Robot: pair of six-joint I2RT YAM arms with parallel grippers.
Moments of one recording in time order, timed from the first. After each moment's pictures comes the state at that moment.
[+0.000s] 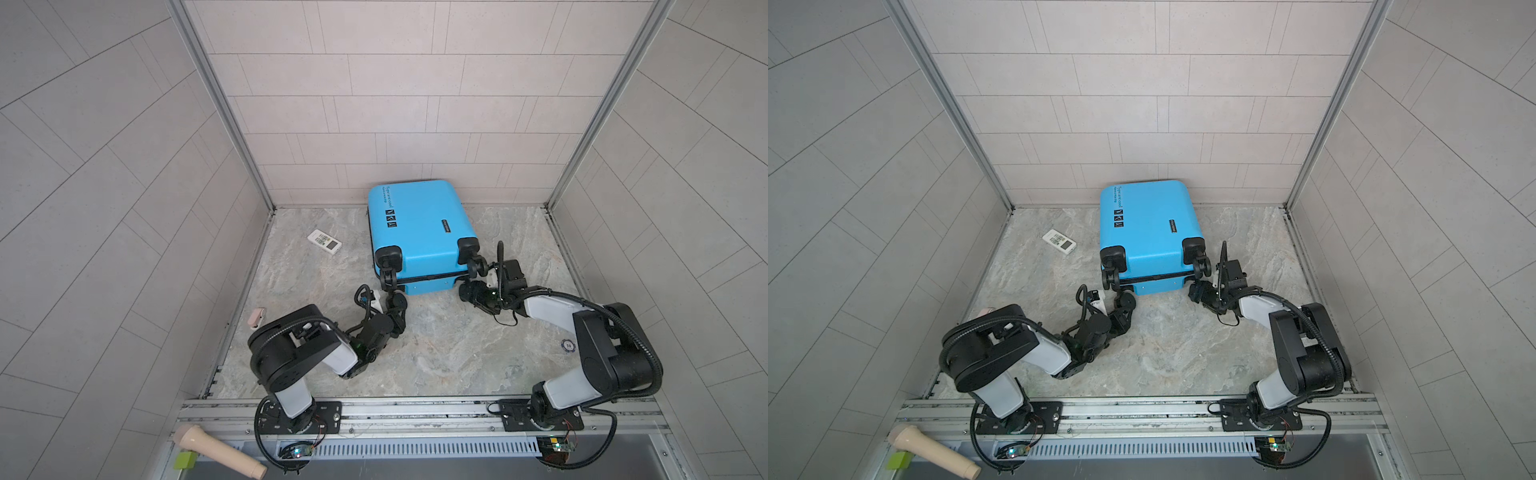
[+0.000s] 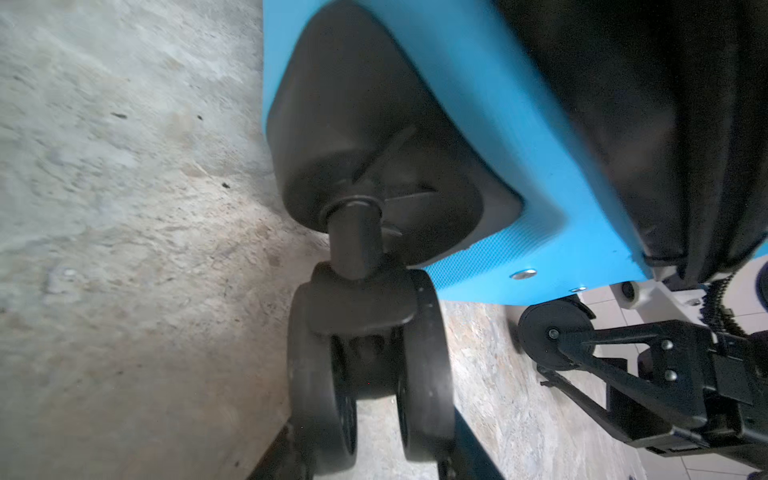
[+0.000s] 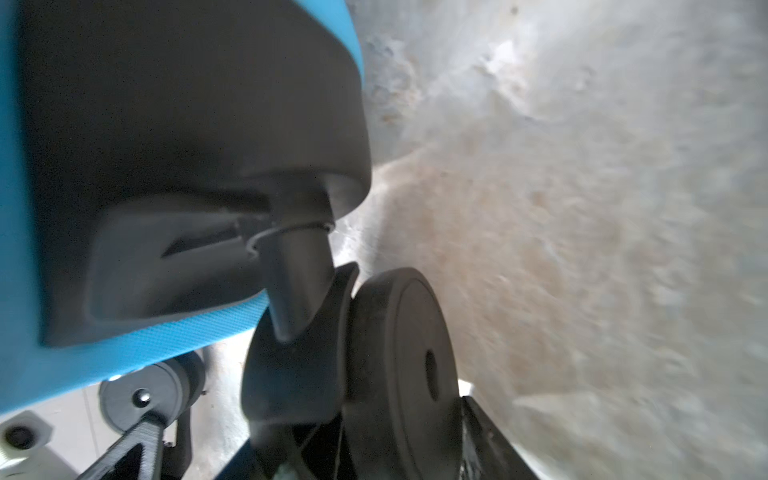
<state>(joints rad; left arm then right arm) -0.90 1.74 0.29 1.01 -0.36 -1.04 0.16 1.52 0.65 -0.08 -0.43 0.67</state>
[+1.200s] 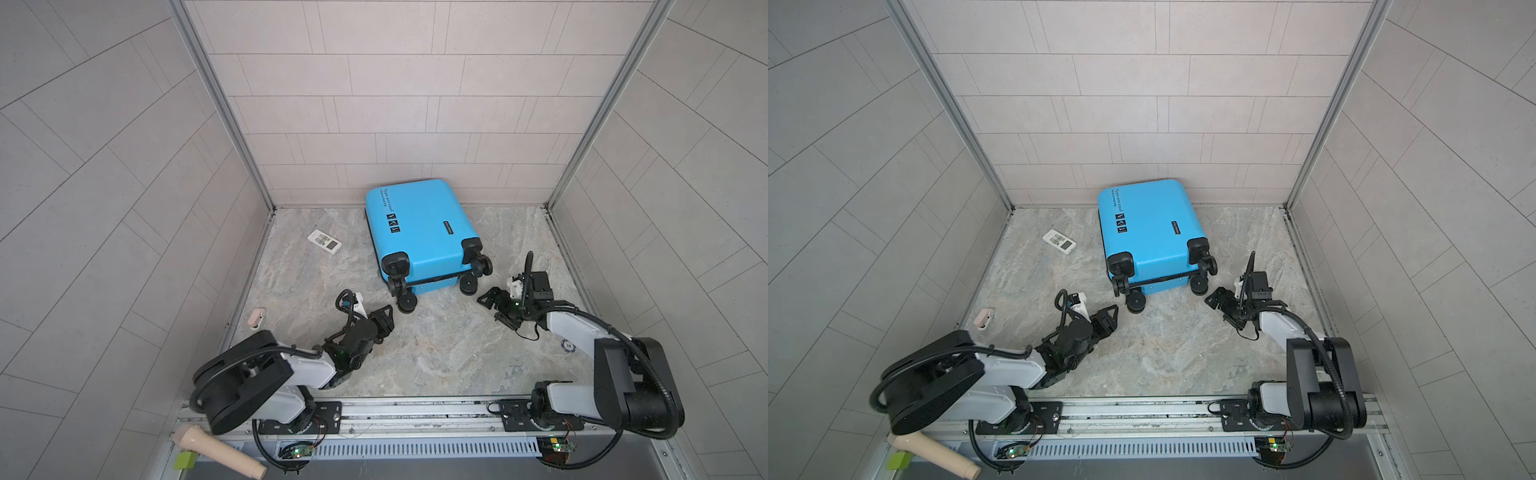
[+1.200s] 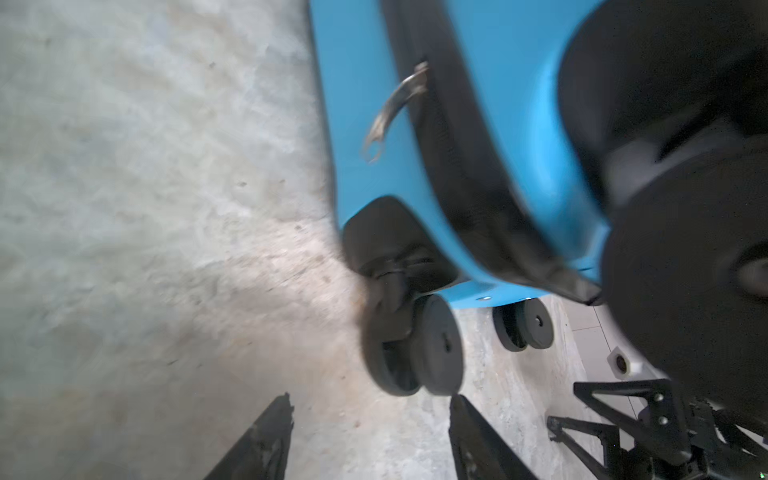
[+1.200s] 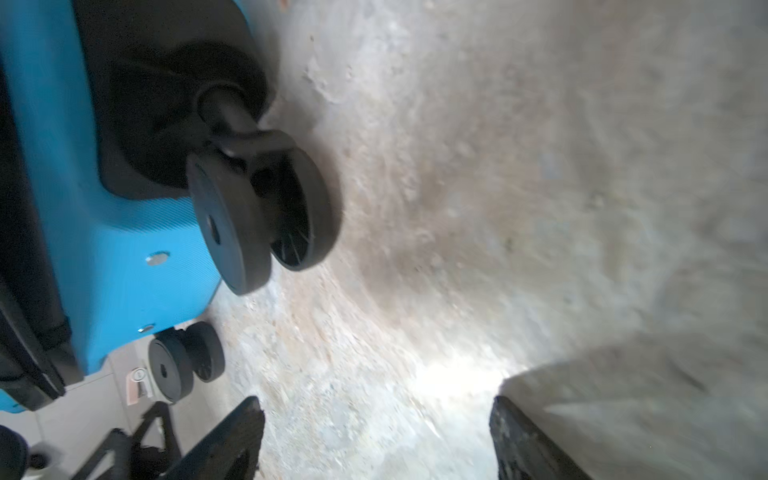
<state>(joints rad) -0.88 1.29 0.24 0.63 -0.44 -0.99 -0.04 1.28 0.54 -0.31 -0.46 0.61</state>
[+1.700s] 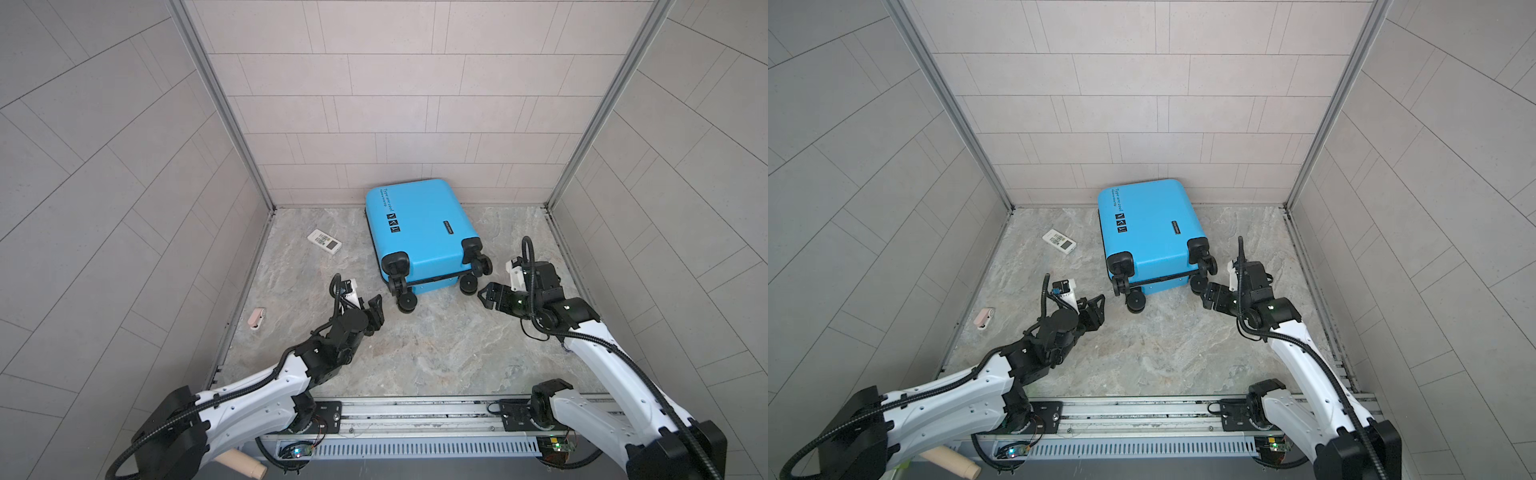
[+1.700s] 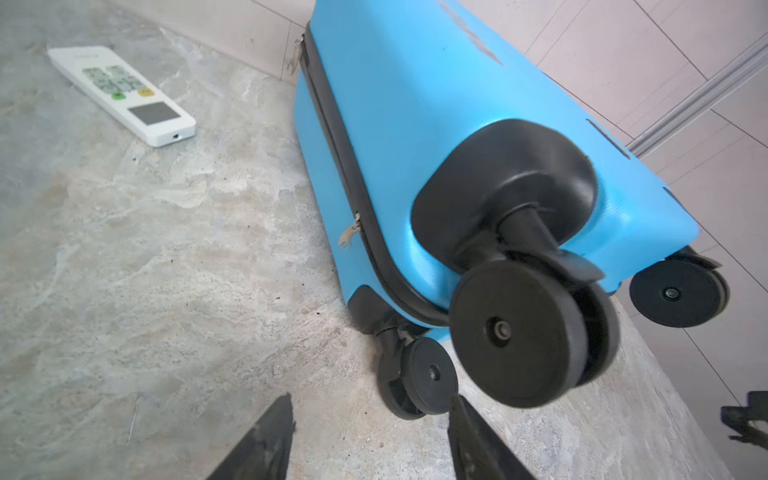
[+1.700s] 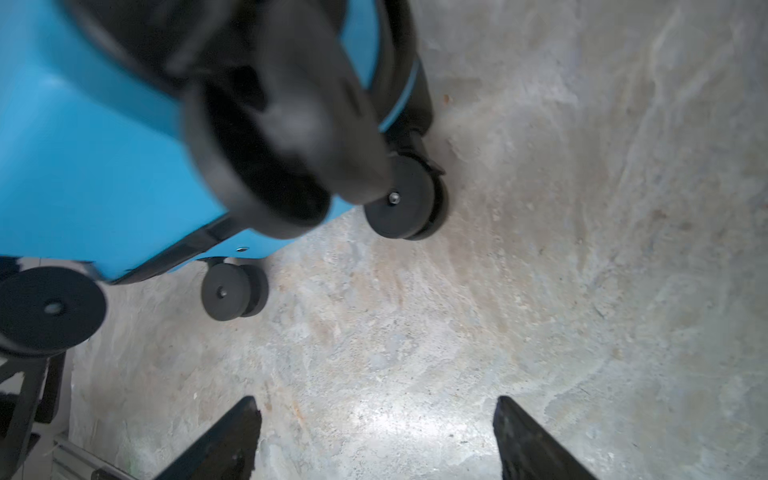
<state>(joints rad) -0.85 0.90 0.36 0.12 -0.51 -0.69 0.23 0.93 0.78 -0.68 -0.20 0.49</state>
